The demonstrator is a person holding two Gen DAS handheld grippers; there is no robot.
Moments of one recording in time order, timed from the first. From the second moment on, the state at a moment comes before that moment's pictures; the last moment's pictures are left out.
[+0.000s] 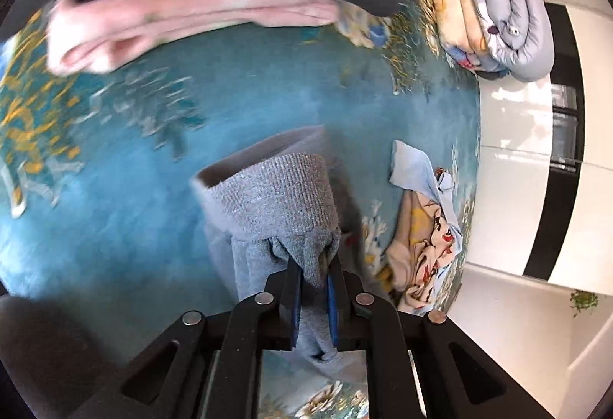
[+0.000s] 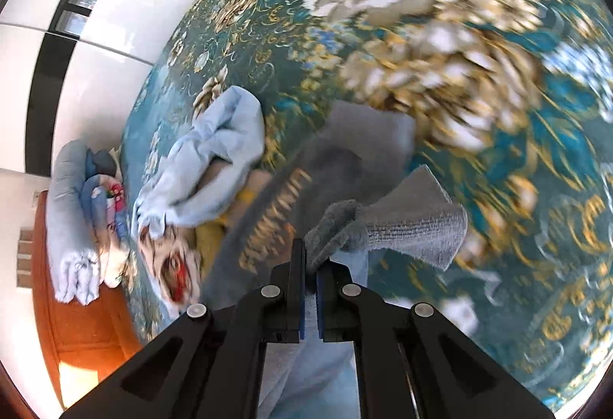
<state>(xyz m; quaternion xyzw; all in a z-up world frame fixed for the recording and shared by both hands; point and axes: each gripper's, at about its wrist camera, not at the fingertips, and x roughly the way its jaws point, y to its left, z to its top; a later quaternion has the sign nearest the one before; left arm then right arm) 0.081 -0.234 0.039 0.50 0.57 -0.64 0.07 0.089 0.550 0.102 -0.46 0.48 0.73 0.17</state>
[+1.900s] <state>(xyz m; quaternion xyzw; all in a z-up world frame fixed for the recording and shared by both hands) 0.055 -0.238 -0.004 0.46 0.53 -0.70 0.13 0.075 0.561 0.069 -0.40 0.45 0.78 0.17</state>
